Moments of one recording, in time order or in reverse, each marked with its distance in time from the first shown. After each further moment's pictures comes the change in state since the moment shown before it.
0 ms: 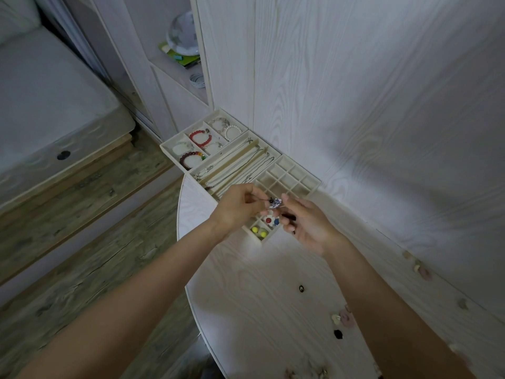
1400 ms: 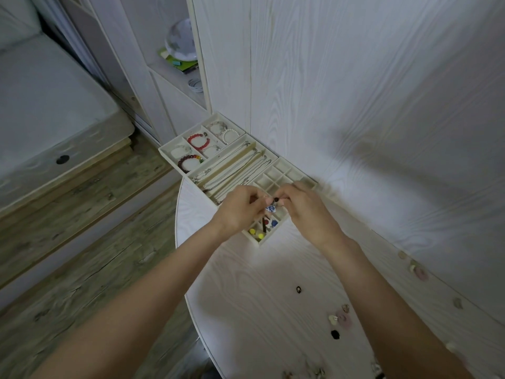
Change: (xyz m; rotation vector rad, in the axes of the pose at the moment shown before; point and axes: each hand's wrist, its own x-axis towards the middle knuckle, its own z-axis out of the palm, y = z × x) left_hand 0.002 0.006 0.008 0.306 0.012 0.071; right_hand -0.006 -0.019 0.003 -1.241 0.135 -0.575
